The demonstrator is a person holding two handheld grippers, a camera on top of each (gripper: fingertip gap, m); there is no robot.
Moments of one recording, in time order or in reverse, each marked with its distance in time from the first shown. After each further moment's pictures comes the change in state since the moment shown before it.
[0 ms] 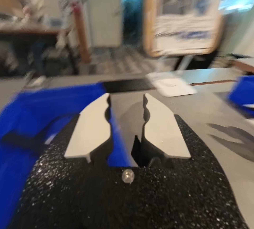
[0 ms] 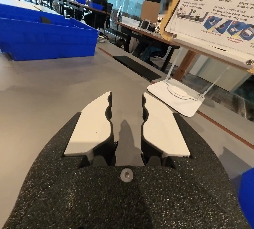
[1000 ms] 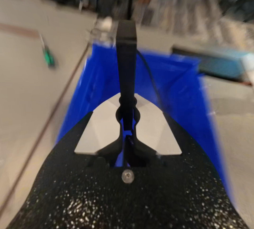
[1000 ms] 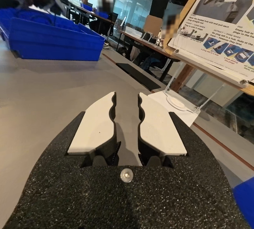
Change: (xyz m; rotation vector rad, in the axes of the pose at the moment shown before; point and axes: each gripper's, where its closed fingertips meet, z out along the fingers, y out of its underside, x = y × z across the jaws) left arm -0.150 0.034 0.032 -0.302 -0.369 -0.137; right arm -0.011 -0.012 -0.004 0.061 -0.017 -0.094
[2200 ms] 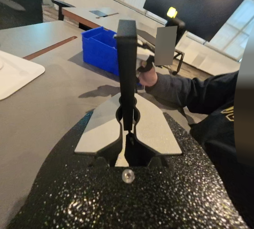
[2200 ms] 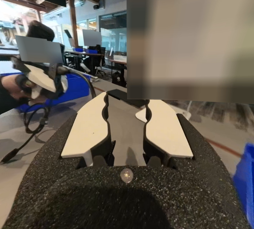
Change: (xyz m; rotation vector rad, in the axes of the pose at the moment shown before) left arm 0.362 0.099 -0.135 -0.103 1.545 0.375; right arm 0.067 -0.046 -0.023 0.177 0.098 0.251
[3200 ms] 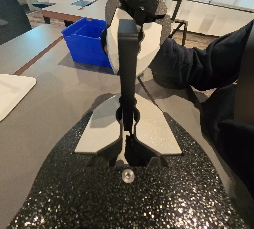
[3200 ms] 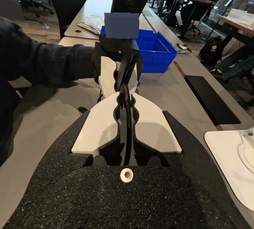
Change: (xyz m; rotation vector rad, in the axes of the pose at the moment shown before) left arm 0.020 0.019 0.018 -0.098 0.033 0.219; right arm -0.124 0.002 0.033 -0.349 -0.736 -0.115
